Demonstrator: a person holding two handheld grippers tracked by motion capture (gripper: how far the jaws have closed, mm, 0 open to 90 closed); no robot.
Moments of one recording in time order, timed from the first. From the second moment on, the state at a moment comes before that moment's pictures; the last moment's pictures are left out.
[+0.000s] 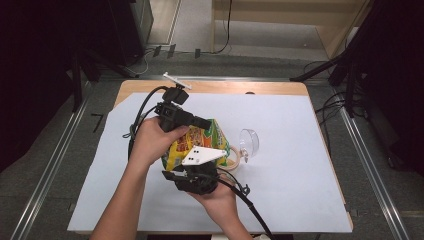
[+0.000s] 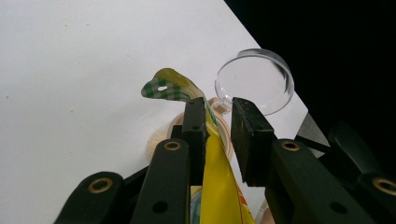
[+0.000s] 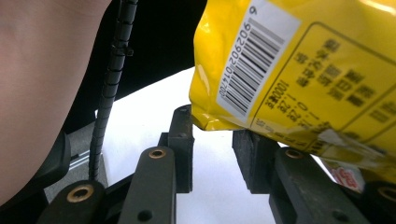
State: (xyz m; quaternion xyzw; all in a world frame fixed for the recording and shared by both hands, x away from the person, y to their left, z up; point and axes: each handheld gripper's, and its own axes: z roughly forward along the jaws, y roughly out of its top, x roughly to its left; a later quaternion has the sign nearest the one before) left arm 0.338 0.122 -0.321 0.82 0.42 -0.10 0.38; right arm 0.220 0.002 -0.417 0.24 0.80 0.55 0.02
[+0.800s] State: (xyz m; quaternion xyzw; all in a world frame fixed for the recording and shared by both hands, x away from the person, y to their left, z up) left arm 0.337 0.121 -0.321 0.82 0.42 -0.10 0.38; right arm 0.219 0.002 -0.418 0.24 0.80 0.55 0.03
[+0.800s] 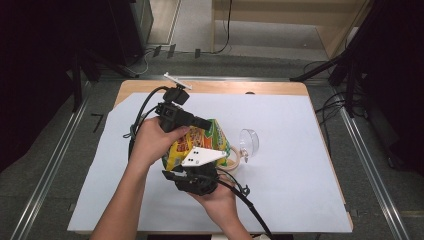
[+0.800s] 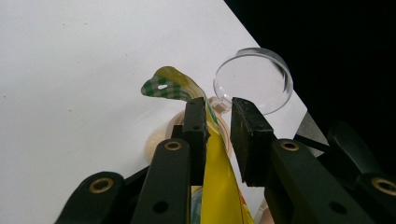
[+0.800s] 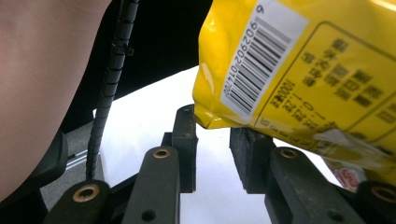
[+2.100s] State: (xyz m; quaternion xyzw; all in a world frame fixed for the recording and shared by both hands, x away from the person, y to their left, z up) left arm 0.328 0.115 -0.315 0.83 0.41 -0.08 0.38; right arm 0.217 0.004 -0.420 0.24 0.80 0.55 0.05
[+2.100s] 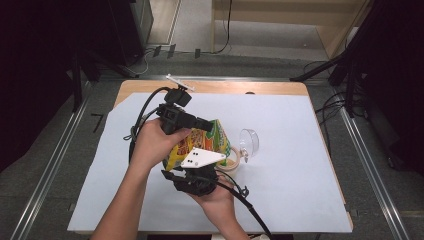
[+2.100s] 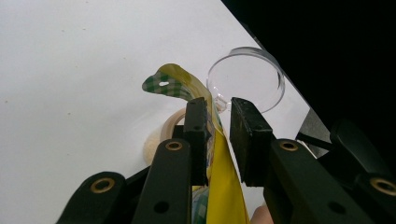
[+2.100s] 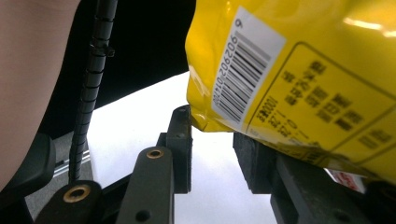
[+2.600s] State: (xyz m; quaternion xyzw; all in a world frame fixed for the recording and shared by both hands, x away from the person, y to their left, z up) left arm 0.328 0.112 -0.315 0.82 0.40 -0.07 0.39; right arm 0.222 -0.002 -0.419 0.24 0.80 0.55 0.06
